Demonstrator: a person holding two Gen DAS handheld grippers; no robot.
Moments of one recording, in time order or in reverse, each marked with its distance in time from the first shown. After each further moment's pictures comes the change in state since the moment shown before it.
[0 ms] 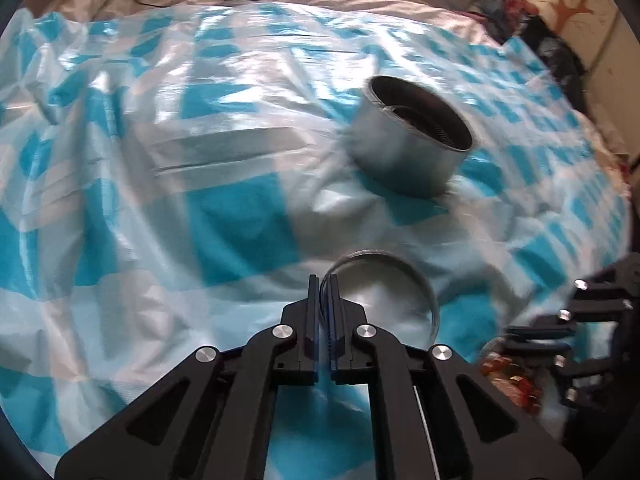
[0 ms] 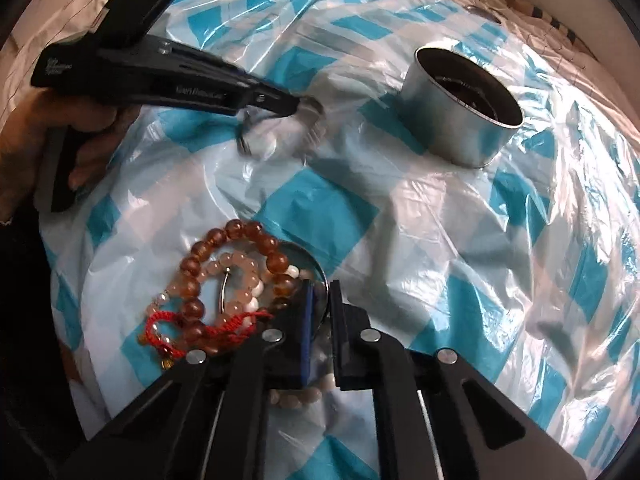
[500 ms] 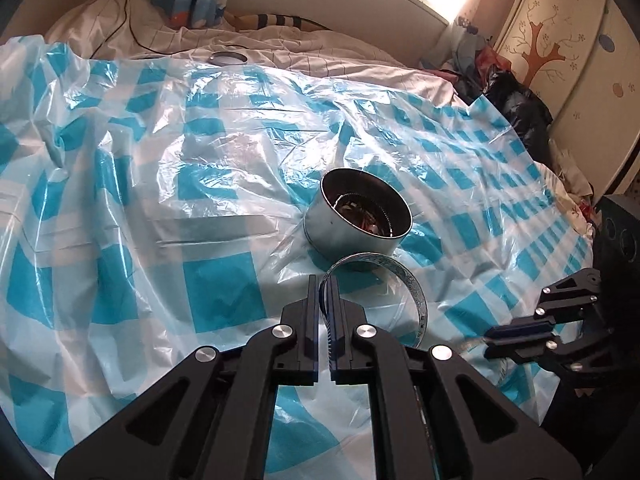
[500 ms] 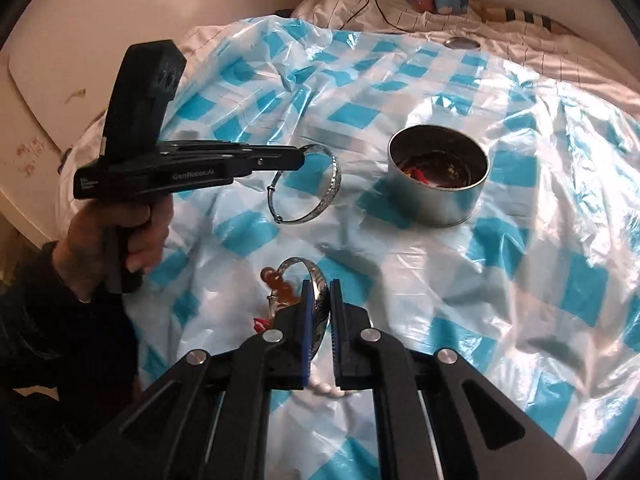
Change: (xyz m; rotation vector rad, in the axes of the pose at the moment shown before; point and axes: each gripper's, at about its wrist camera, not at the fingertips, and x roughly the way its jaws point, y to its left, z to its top) left arm -0.055 -0.005 0.019 -0.043 -0.190 -0.104; right arm -0.055 -0.033 0.013 0.139 -0.202 0.127
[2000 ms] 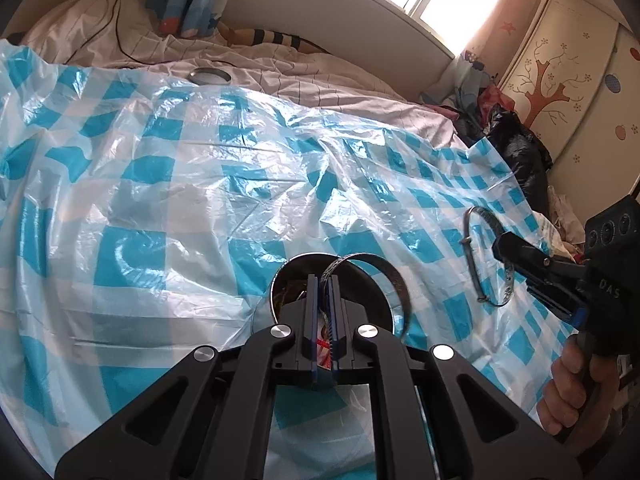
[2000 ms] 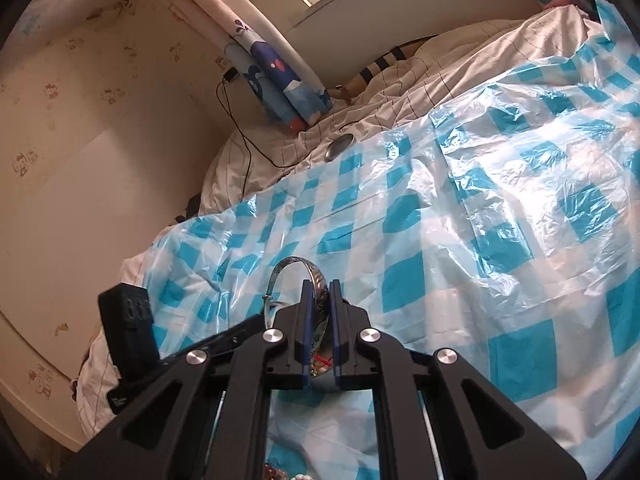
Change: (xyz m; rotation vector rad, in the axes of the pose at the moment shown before) left arm 0.070 -0.021 0.062 -0.087 -0.092 -0.058; right arm -0.037 -0.149 0.032 0.583 -0.488 0.096
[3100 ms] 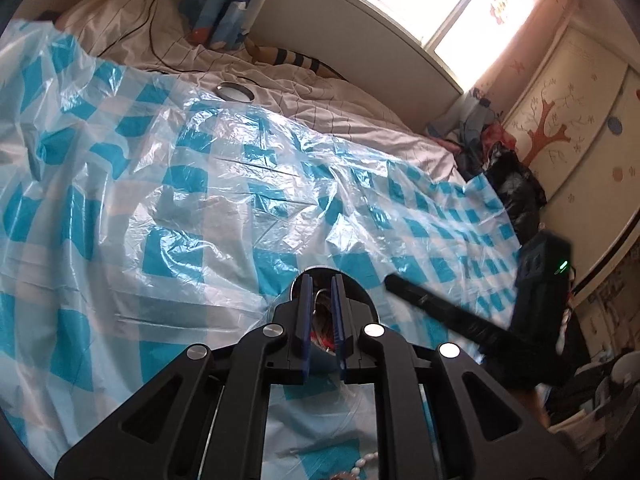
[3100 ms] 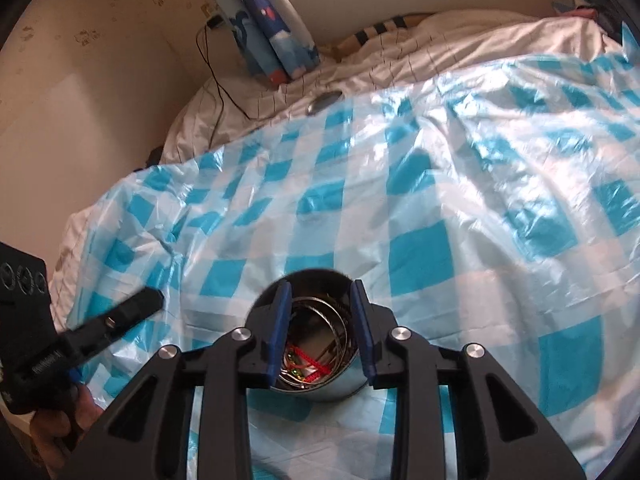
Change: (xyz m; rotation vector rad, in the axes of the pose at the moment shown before) left arm -0.058 0.016 0.002 -0.093 -0.067 -0.015; right arm 0.066 0.030 -0.019 -0.110 0.099 -0.168
